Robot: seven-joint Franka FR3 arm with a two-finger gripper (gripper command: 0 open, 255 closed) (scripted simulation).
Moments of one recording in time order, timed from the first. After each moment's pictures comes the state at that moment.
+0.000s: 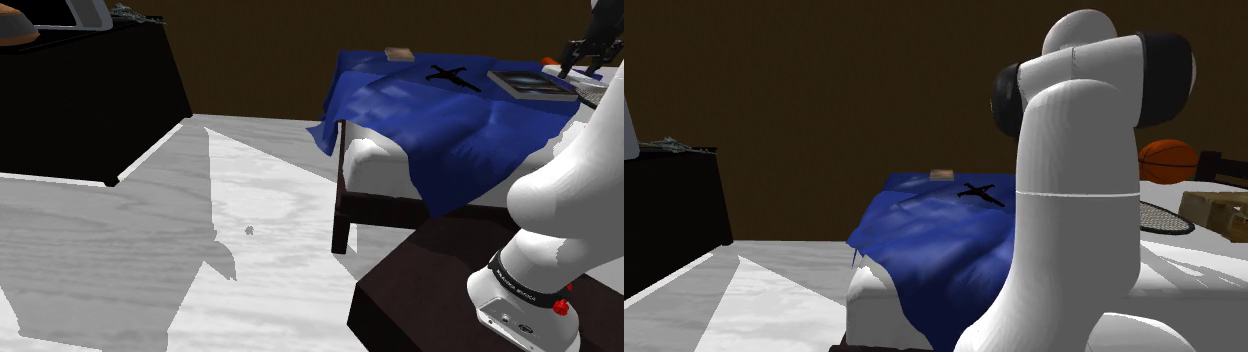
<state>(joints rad) -0.72 0.22 -0.63 -1.57 0.12 1.76 -0.63</state>
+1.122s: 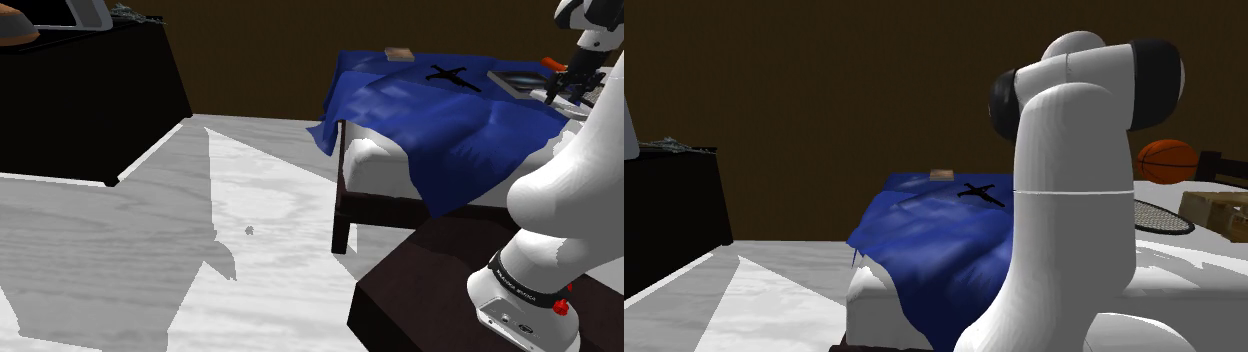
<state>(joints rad) -0.73 0.25 -0.63 -1.75 0.15 1.96 -0.66</state>
